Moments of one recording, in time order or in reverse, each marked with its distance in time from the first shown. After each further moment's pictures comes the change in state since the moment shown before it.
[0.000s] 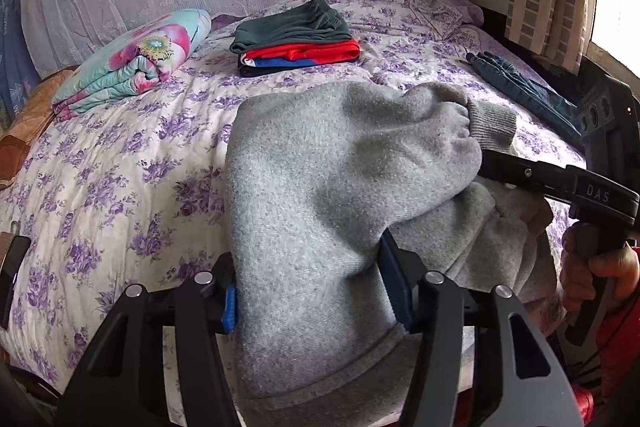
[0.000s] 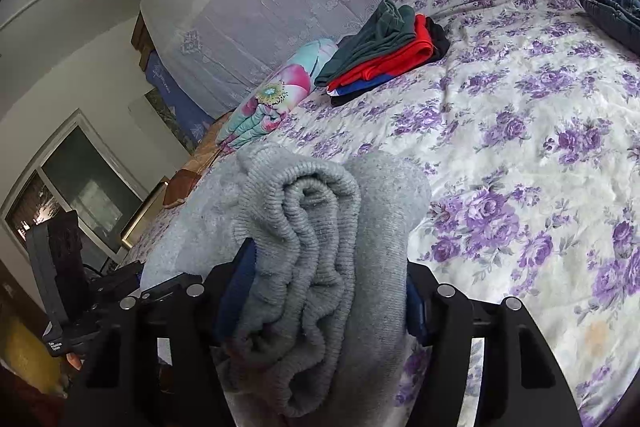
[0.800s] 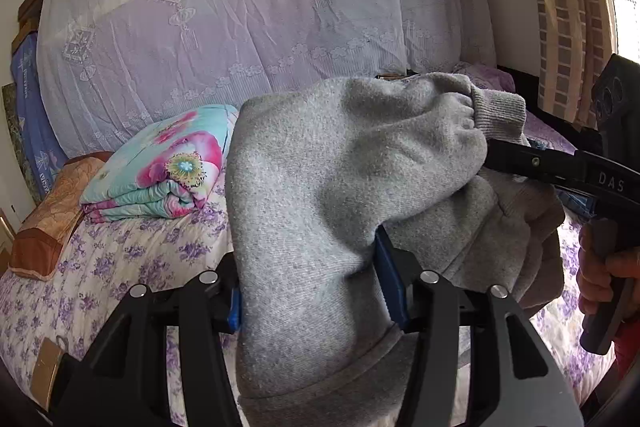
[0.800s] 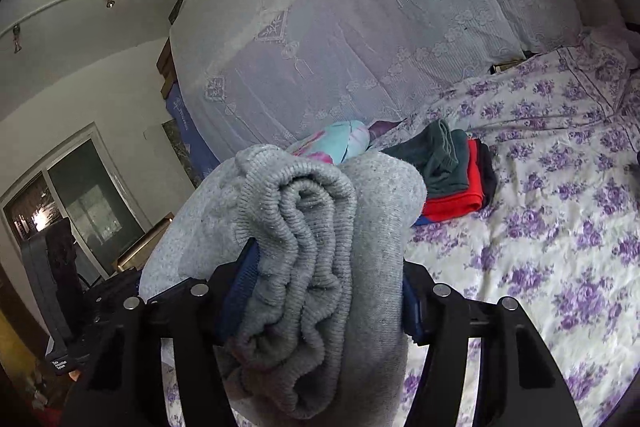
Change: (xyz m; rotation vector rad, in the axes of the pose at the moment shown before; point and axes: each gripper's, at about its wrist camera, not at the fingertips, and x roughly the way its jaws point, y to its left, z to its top) left arm -0.002 0.026 0.158 0.047 -0.224 0.128; right arm 0.028 0.042 0.176 -0.130 -0.183 0.014
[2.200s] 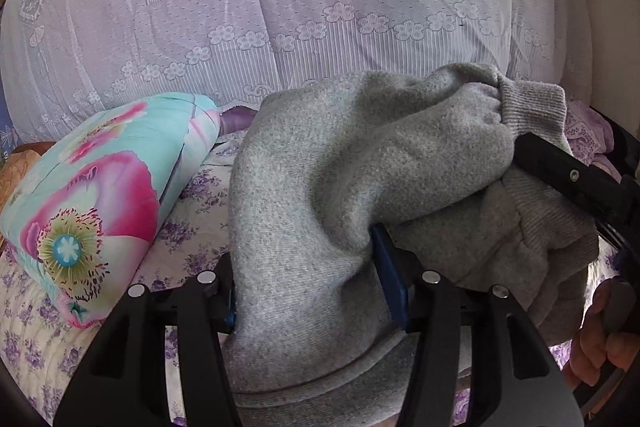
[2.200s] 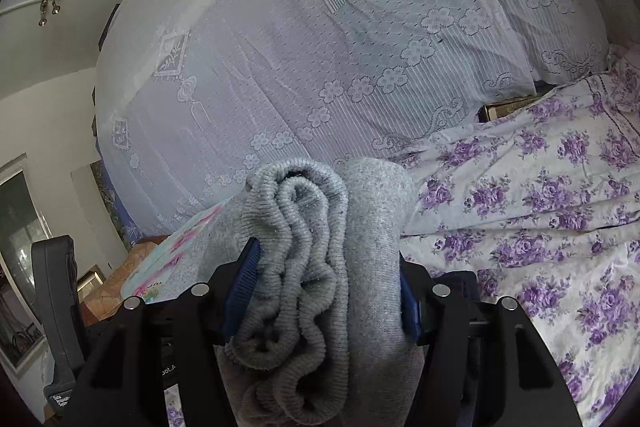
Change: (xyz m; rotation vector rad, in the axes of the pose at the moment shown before) left arm 0.331 0.041 0.118 -0.147 0.034 0.022; right arm 0.235 -0.131 0.127 -0.008 -0.161 -0.166
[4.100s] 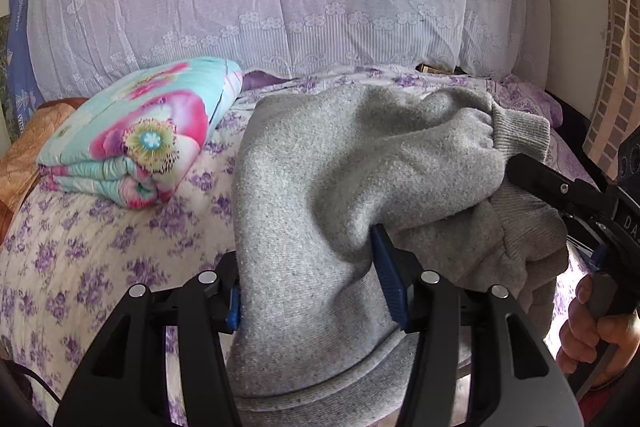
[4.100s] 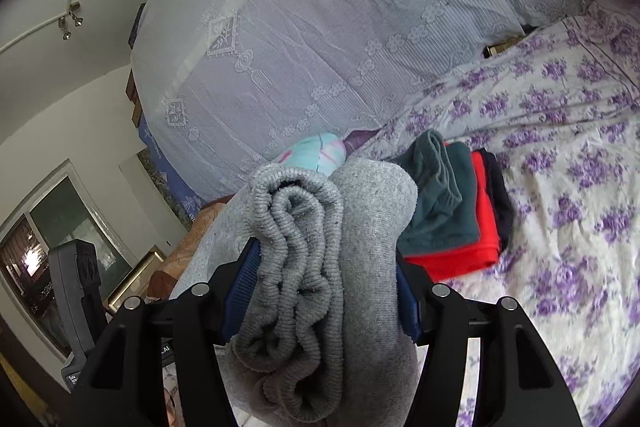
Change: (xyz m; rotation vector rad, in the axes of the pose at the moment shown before) left arm -0.179 0.027 -0.097 -0.042 0.083 -0.070; right arm -0.156 0.065 -0.075 0.134 0.174 0.131
